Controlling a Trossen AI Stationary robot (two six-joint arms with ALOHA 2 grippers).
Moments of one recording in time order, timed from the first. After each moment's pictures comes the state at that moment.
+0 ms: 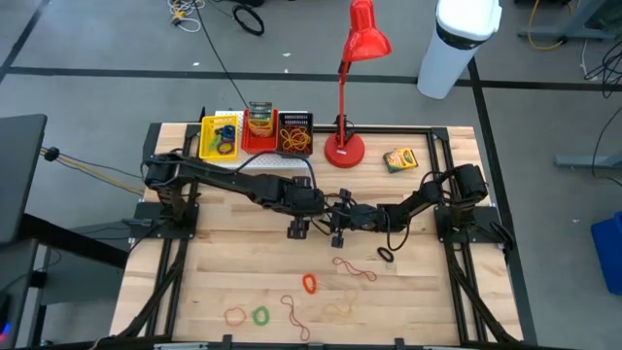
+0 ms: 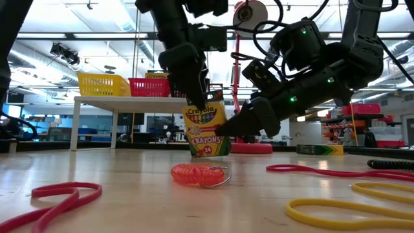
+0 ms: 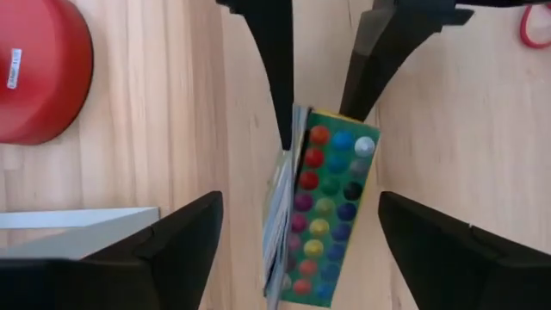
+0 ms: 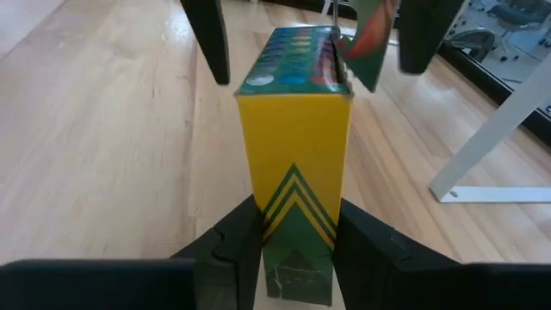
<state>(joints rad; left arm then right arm) -0.08 1.84 1.39 -0.66 -0.29 0.10 0.11 1.91 0.62 0.89 0.31 -0.10</state>
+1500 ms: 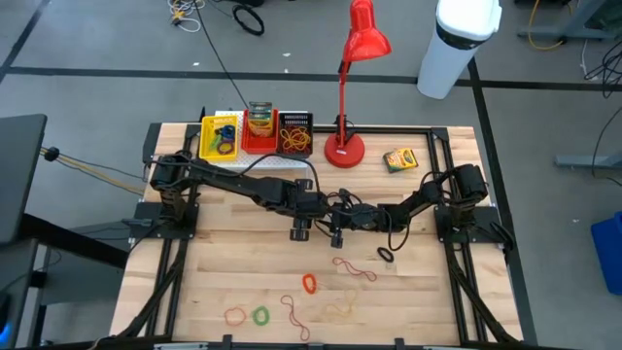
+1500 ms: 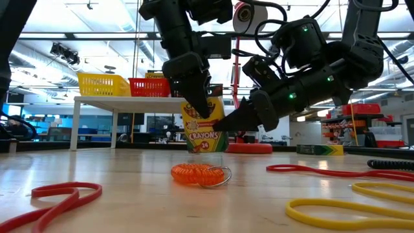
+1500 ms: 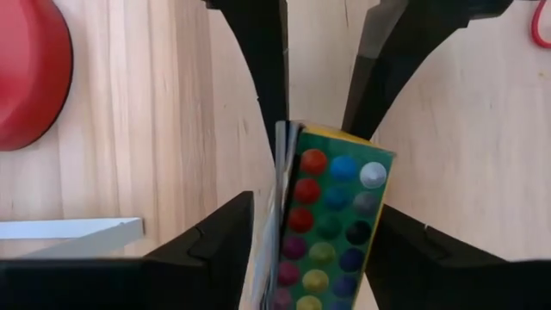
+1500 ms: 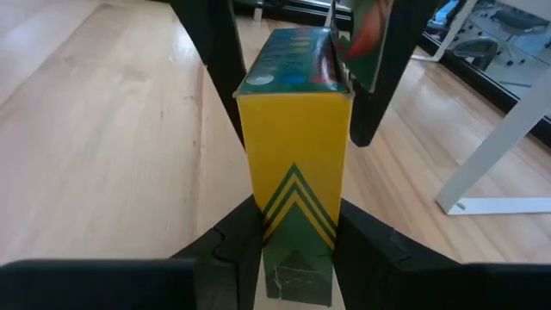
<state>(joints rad) -0.08 1.89 1.39 -0.63 -0.28 0.10 0.11 1.91 0.62 0.93 0.29 -0.08</state>
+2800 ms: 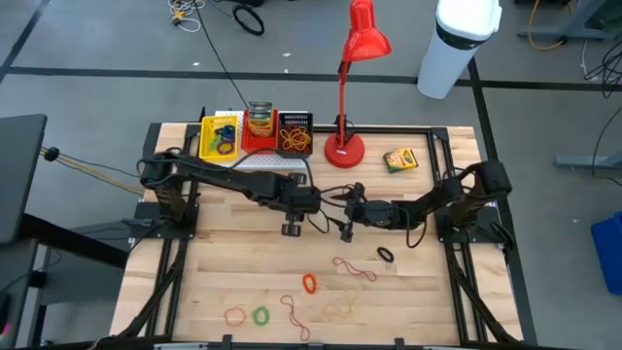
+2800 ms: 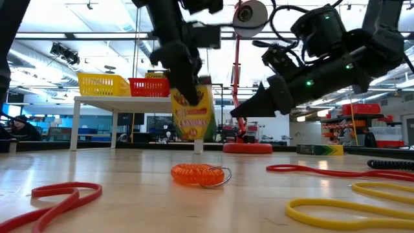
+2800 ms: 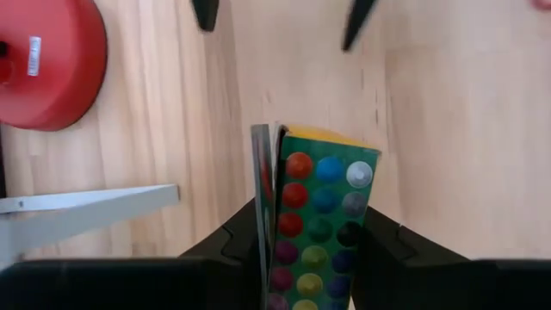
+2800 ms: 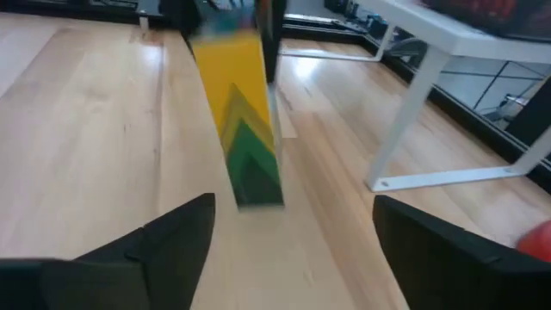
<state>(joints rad) -0.07 1.81 1.39 -0.73 -0.30 0.14 0.11 1.73 0.50 0.89 0.40 -0.03</state>
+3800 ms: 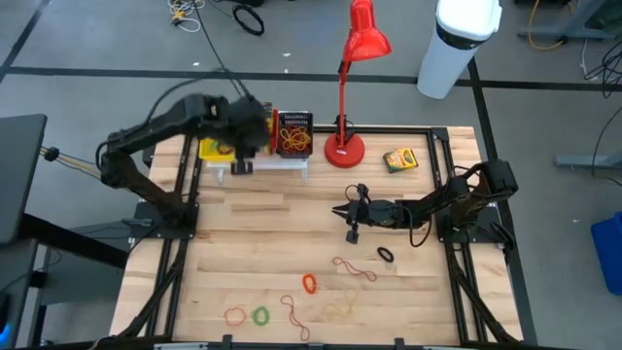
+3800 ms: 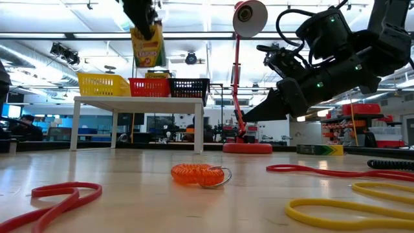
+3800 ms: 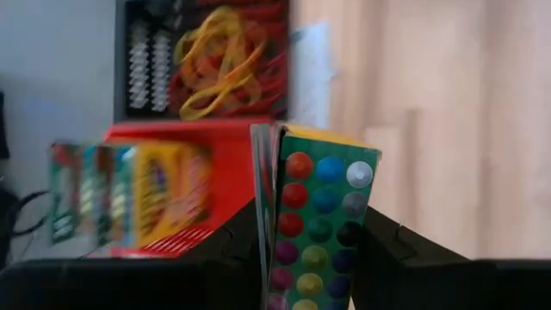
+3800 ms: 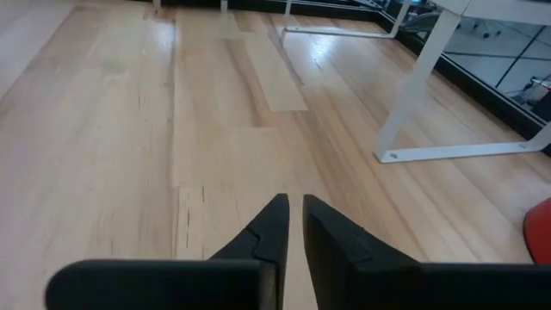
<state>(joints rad) 0.28 1.45 1.72 -1.36 -0.24 0.36 0.10 1.68 0.45 0.83 0.35 0.00</state>
